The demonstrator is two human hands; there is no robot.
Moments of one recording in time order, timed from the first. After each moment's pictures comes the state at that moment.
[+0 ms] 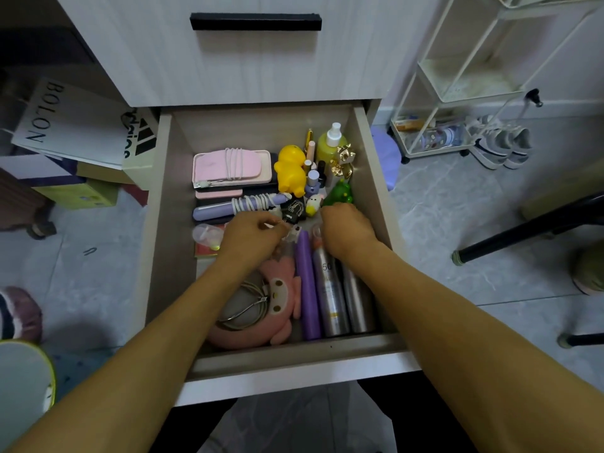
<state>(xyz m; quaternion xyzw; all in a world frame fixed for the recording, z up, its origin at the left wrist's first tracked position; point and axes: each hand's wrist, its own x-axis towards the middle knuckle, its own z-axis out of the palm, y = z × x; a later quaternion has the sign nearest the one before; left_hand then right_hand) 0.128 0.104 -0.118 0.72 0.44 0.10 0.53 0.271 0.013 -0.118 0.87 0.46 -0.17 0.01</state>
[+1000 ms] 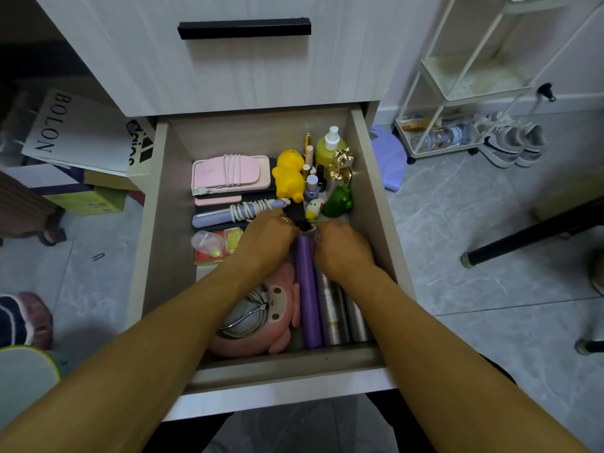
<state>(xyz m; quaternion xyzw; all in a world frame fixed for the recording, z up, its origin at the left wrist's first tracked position) 0.161 0.117 -0.145 0.98 0.15 -0.02 0.12 0.261 -0.002 -0.141 0.88 0.42 -0.20 -0.12</state>
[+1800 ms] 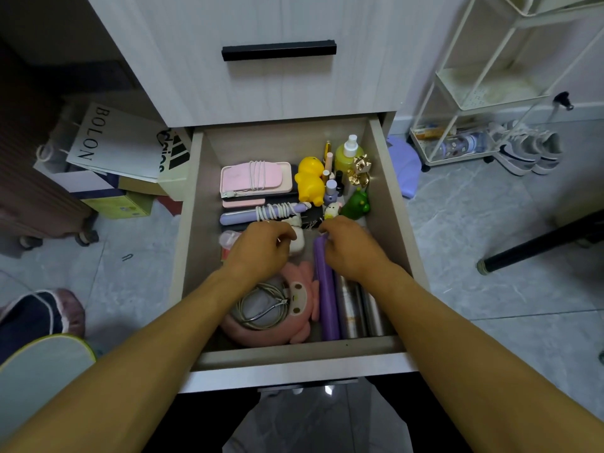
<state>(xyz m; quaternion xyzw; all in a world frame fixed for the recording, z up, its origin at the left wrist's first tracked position) 0.106 0.119 -0.118 0.90 0.30 0.07 0.30 0.254 -0.002 -0.127 0.82 0.49 -0.22 -0.17</state>
